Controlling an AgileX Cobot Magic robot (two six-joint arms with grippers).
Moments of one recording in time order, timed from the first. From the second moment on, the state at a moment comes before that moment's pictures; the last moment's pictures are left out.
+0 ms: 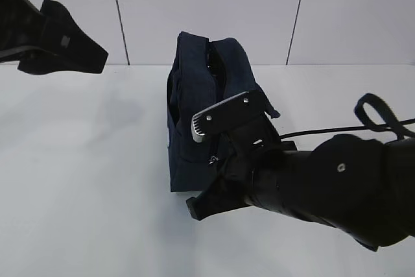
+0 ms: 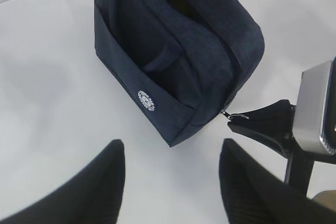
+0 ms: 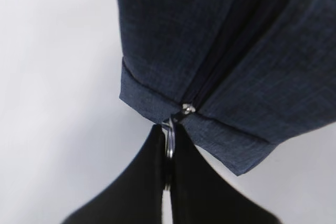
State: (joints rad) left arm -0.60 1.19 -1.05 -0.14 0.69 -0.01; right arm 0.81 1.70 -0.77 1.14 -0.24 -0.98
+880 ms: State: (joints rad) left arm -0.60 1.19 -1.05 -0.14 0.69 -0.01; right arm 0.81 1.62 -0.82 1.84 -0.21 -1.78
